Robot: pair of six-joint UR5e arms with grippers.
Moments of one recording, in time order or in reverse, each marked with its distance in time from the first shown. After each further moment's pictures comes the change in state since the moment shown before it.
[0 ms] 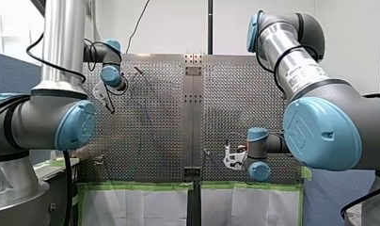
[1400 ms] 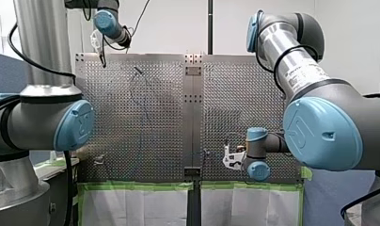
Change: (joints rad) left arm -0.069 0.302 0.176 -0.356 0.076 0.316; right arm 0.005 0.000 -0.007 0.014 0.000 0.005
